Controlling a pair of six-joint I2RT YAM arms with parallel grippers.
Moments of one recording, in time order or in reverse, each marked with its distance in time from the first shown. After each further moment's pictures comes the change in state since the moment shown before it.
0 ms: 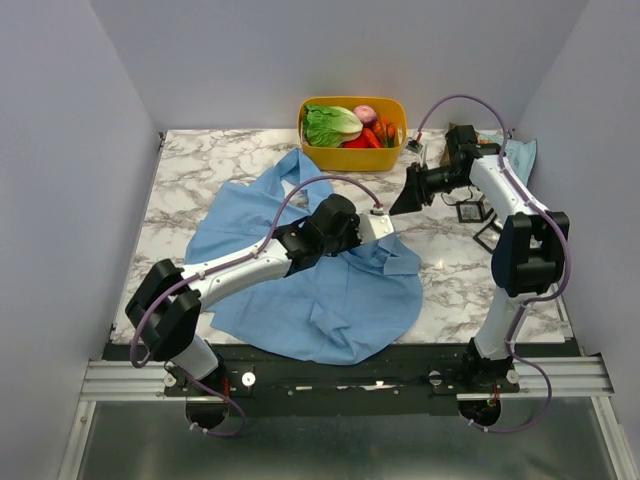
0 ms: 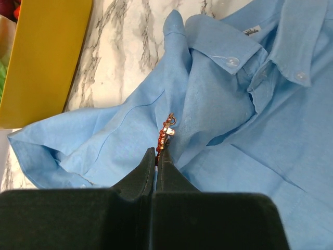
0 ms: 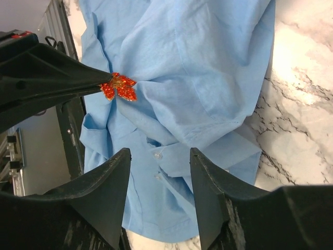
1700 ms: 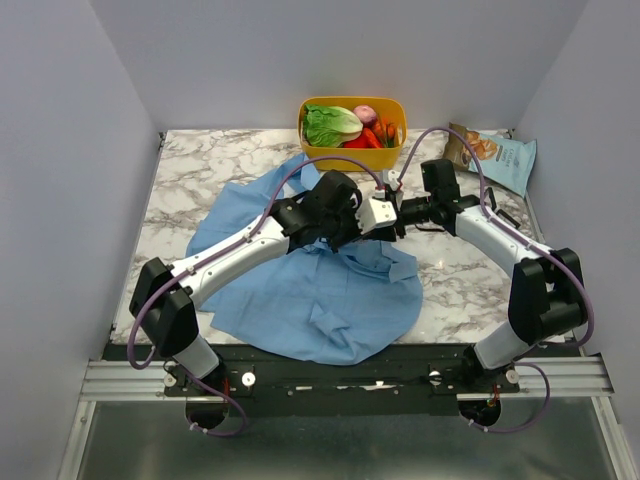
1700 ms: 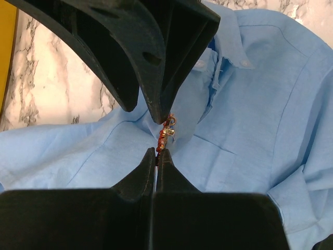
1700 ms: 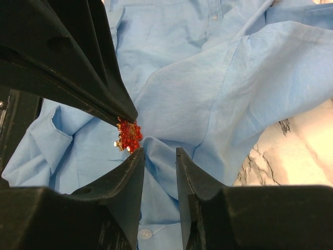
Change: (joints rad) left arm 0.046 0.030 0.277 -0.420 0.283 -0.087; right arm 0.221 -0.335 -0.557 0.720 -0.067 -0.117
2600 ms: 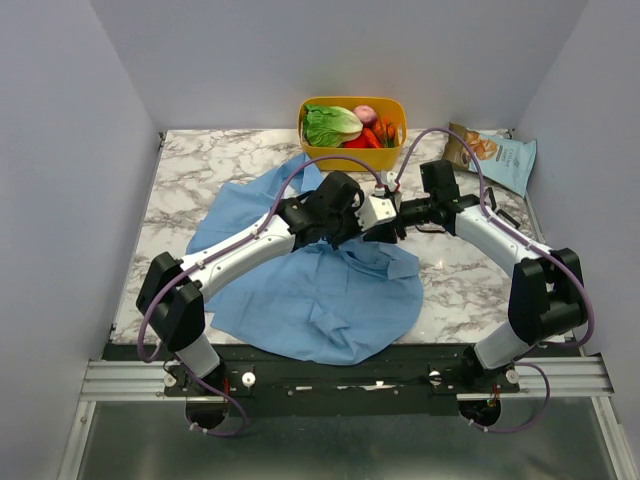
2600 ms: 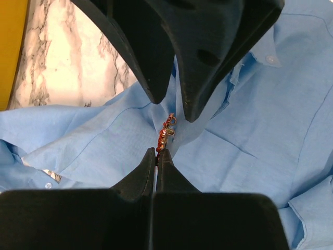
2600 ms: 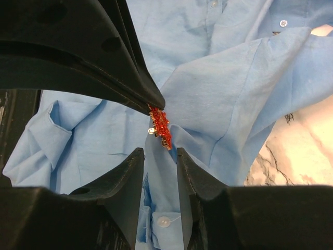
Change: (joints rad) left arm 0.008 0.044 0.000 0.021 -0.092 -0.011; right arm 0.004 0.000 0.005 -0.045 0.038 -0.012
